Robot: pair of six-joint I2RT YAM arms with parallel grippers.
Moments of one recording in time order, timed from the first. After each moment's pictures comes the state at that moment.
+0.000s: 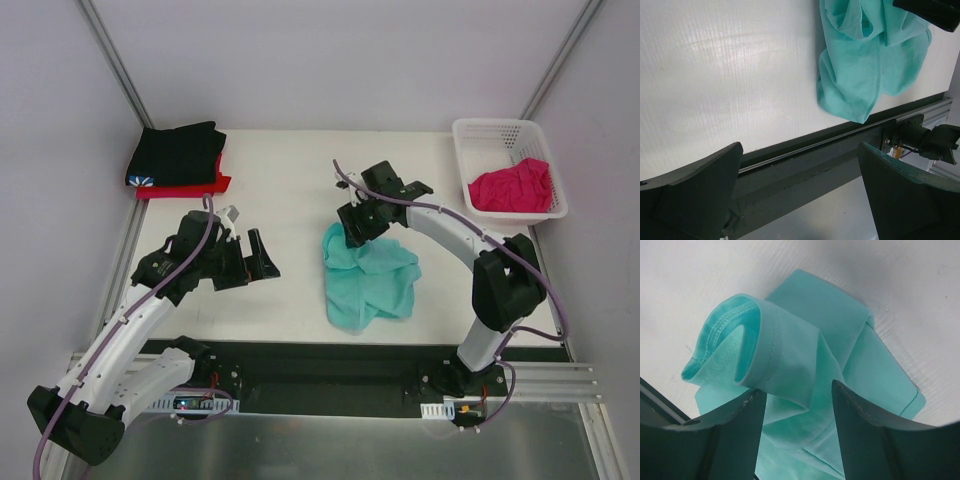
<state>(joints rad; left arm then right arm) -0.41 0.85 0.86 -0.86 0.30 -0.66 0.58 1.72 1.35 -0.68 -0.26 -0.06</state>
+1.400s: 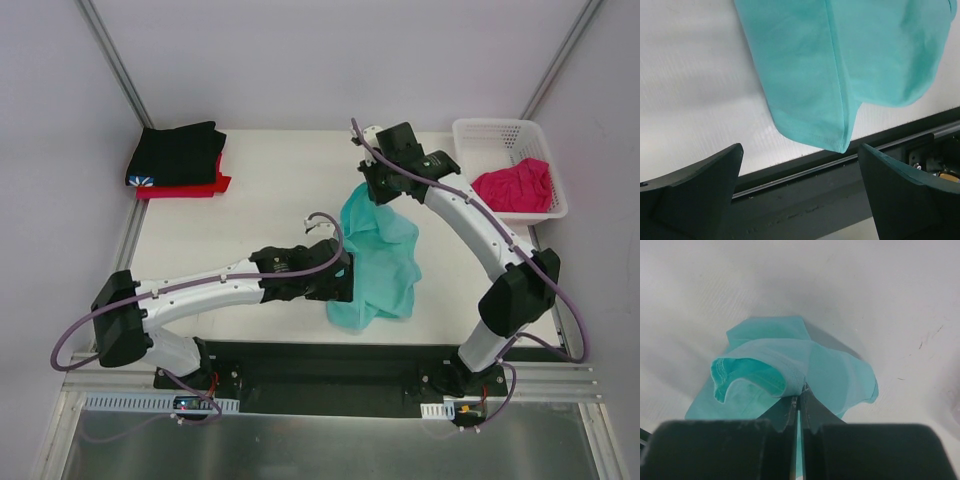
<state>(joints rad) -1.14 1.40 1.10 -0.69 -0.25 -0.94 0.54 1.68 1.67 -0.85 -0.03 -0.07</state>
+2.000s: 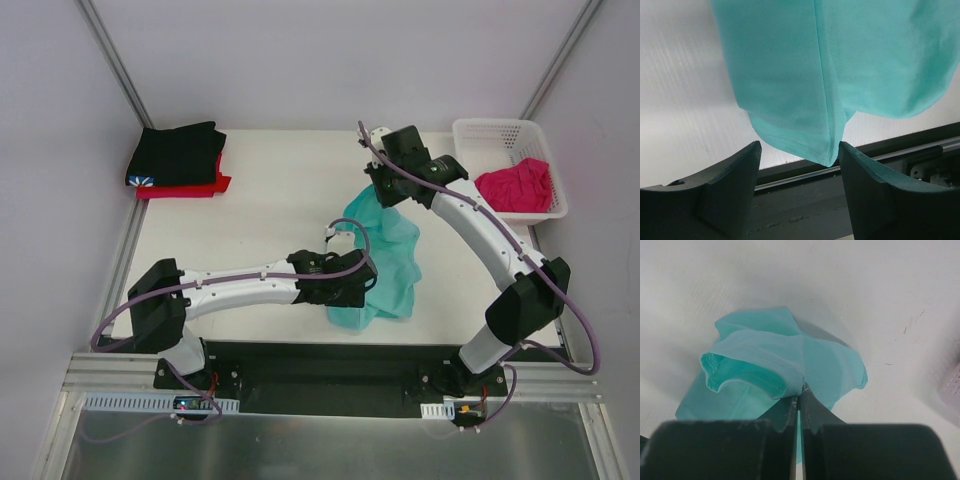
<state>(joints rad) -1.20 1.61 1.23 -0.73 -0.32 -1.02 0.54 1.62 1.62 -0.86 0.05 -0.05</state>
